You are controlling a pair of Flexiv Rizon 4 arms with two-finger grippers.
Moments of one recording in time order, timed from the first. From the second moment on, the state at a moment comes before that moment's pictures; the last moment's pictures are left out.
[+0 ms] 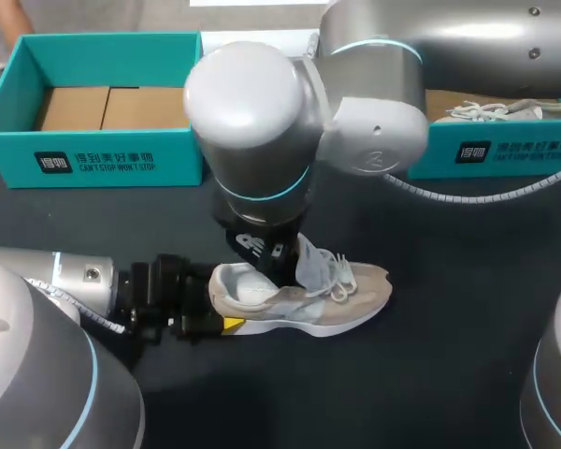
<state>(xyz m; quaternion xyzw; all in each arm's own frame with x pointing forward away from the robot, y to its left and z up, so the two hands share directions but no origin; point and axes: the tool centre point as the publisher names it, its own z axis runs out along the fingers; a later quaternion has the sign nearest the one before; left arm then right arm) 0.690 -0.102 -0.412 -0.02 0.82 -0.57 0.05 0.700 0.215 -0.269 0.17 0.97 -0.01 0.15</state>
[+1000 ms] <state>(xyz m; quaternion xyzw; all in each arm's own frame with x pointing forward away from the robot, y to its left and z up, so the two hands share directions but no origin) 0.690 -0.102 -0.412 -0.02 0.82 -0.57 0.05 0.706 0.278 -0.278 0.09 0.99 0.09 -0.05</state>
